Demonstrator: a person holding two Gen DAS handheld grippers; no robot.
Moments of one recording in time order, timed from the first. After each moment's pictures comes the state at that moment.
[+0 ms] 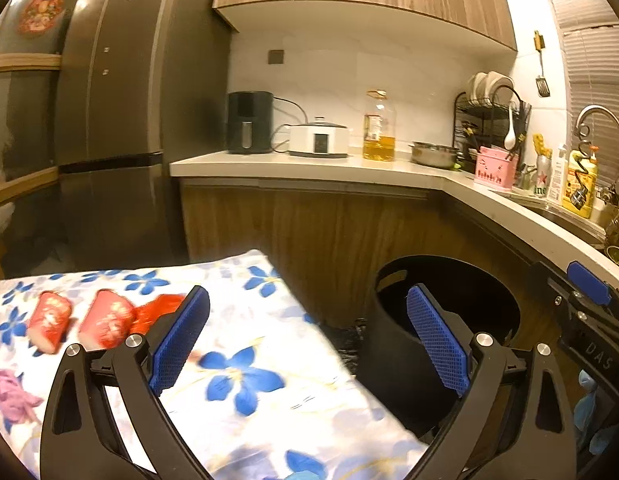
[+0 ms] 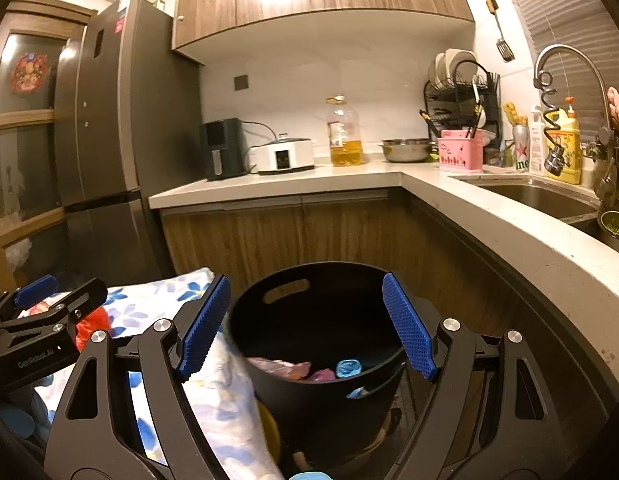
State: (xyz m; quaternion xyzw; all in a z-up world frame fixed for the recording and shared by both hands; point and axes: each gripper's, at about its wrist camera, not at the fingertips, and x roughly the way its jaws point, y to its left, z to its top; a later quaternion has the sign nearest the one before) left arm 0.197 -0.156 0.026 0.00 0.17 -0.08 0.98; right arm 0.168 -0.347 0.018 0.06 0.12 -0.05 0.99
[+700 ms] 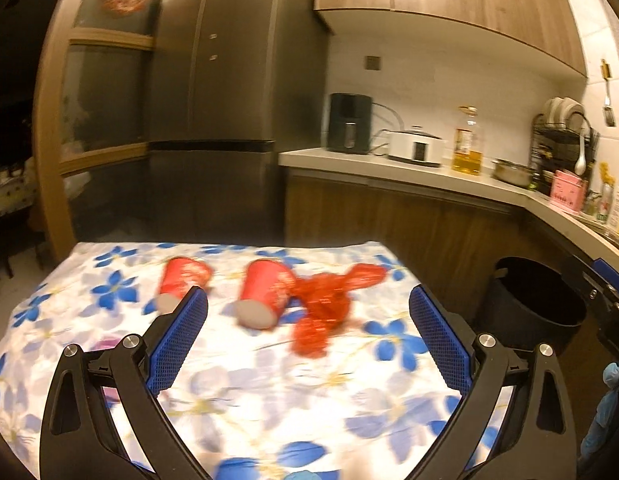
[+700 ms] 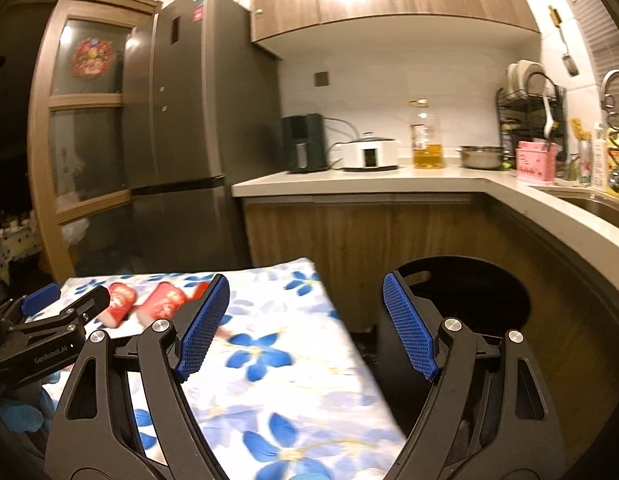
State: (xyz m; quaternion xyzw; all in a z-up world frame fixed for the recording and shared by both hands) left arm 0.145 -0.008 0.020 -0.04 0.17 0.06 0.98; right arm 0.155 -0.221 0.024 0.04 0.12 0.07 0.99
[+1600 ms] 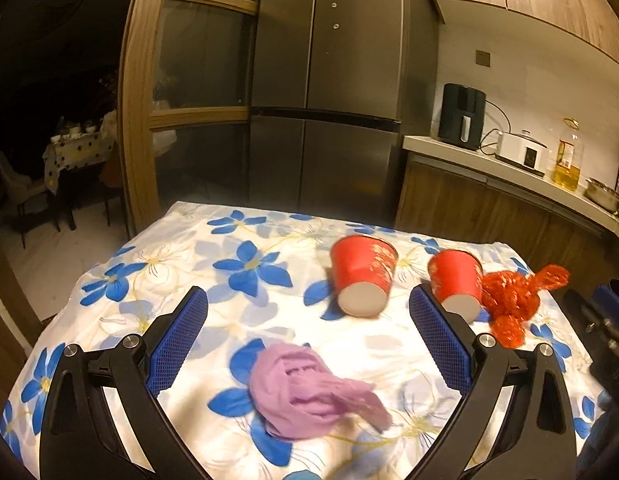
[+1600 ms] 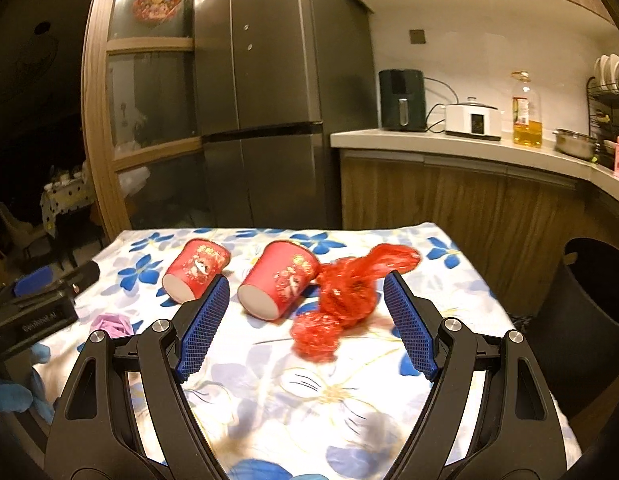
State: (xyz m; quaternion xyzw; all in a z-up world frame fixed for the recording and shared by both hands) left arm 0.147 0.150 -0.012 -0.08 0.20 0.20 0.96; right arm 0.215 -0.055 -0.023 0.00 0.19 0.19 0.96
